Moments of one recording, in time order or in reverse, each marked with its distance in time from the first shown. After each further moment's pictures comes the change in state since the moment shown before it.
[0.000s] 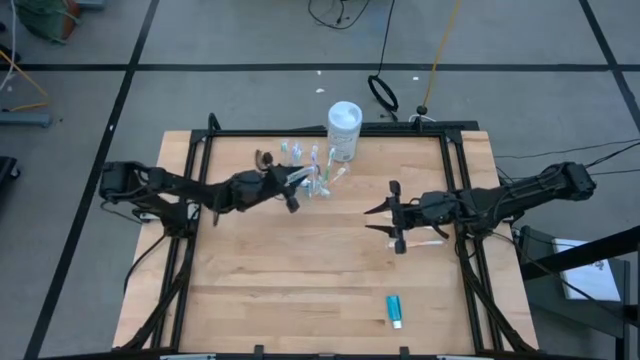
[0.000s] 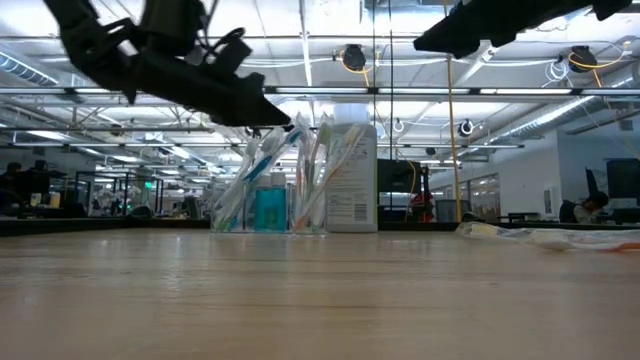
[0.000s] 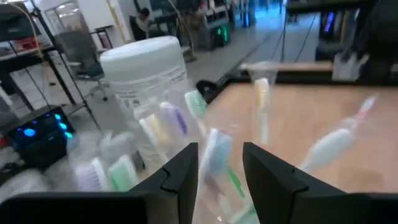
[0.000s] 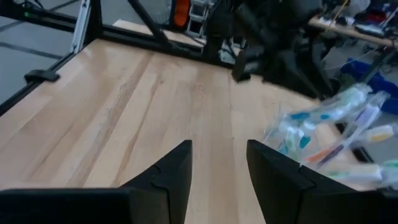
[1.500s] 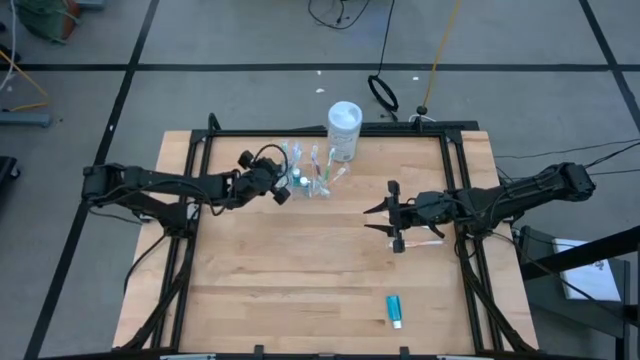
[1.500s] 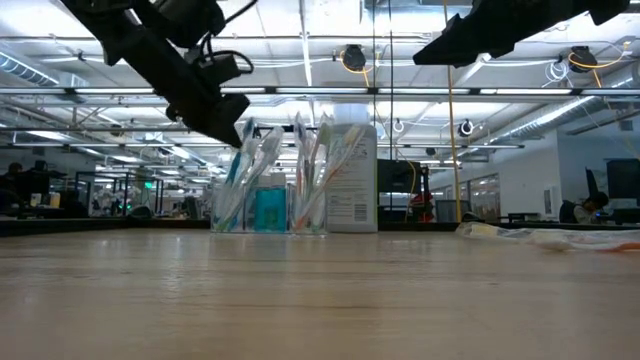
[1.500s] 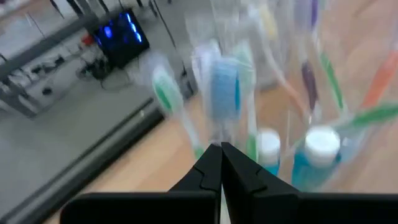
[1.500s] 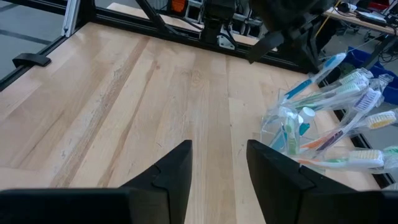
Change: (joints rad) left arm -0.002 -0.159 0.169 -0.835 -0.303 -0.294; right arm -0.021 0.024 0.000 -0.026 -0.005 -0.003
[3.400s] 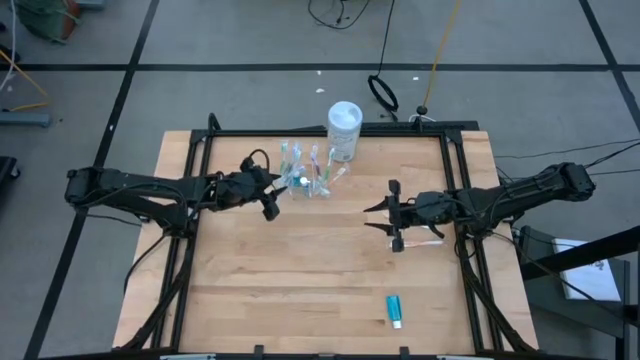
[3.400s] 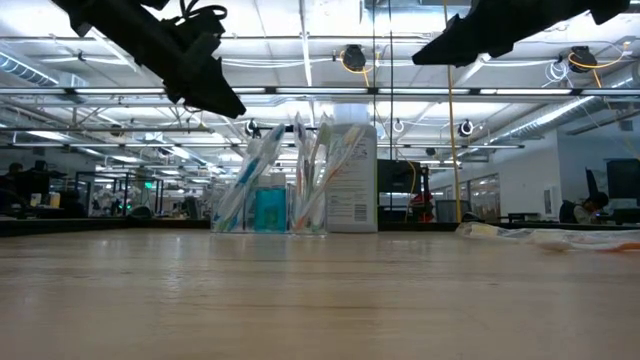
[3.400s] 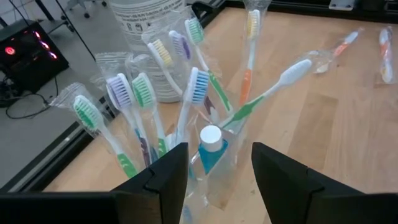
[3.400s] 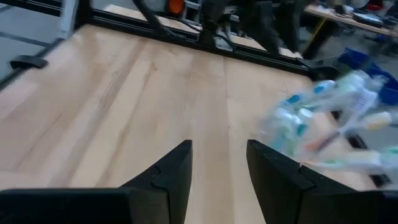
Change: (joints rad) left arm -0.095 -0.187 -0.001 -0.099 0.249 0.028; right arm 0.001 0.000 -0.001 0.008 0.012 0.001
